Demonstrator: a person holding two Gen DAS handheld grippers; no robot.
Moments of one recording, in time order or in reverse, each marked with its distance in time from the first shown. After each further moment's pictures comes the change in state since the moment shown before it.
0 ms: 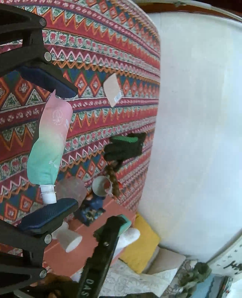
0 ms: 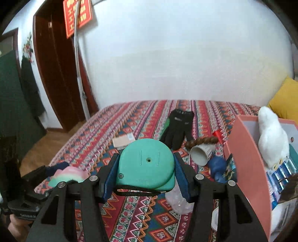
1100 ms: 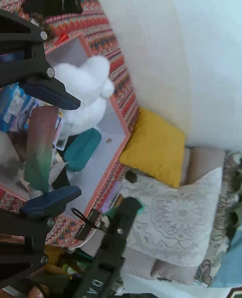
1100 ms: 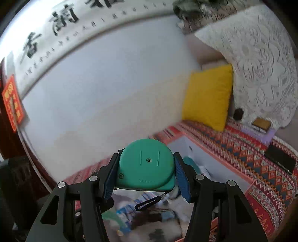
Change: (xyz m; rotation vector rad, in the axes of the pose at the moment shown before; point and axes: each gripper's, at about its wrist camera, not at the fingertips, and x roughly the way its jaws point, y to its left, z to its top) left arm 0.137 -0.351 0.069 0.402 0.138 -0.363; right arm -0.208 -0.288 -0.005 0.467 -0.316 -0.322
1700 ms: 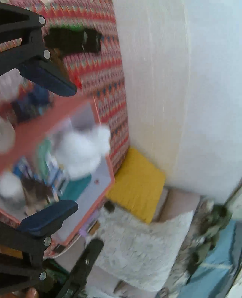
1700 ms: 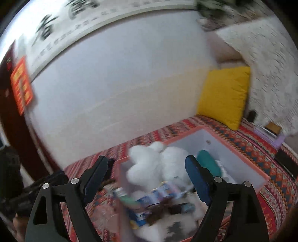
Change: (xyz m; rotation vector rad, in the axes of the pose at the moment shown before) left arm -0.109 0.101 -0.033 -0.222 -0.130 0.149; right arm 0.005 0.075 -0.020 -0.144 0.044 0.088
